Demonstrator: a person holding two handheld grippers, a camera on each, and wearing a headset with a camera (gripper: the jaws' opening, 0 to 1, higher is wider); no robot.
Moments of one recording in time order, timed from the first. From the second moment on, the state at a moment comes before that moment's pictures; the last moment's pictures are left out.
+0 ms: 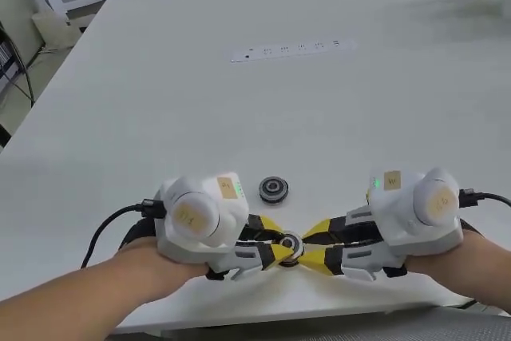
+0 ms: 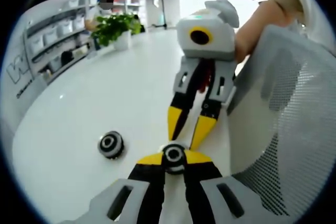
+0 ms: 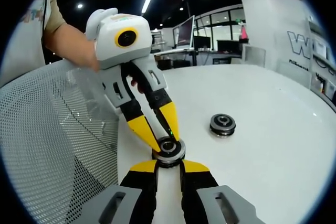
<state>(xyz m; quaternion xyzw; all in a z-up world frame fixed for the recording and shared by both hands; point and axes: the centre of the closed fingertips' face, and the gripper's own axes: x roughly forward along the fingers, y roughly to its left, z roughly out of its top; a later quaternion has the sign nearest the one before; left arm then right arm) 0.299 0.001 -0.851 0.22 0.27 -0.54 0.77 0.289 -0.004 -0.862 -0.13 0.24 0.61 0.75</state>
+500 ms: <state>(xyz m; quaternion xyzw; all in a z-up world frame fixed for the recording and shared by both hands) 0.299 0.002 -0.851 0.22 0.27 -0.54 0.77 0.294 -0.009 -0.866 -0.08 0.27 0.59 0.75</state>
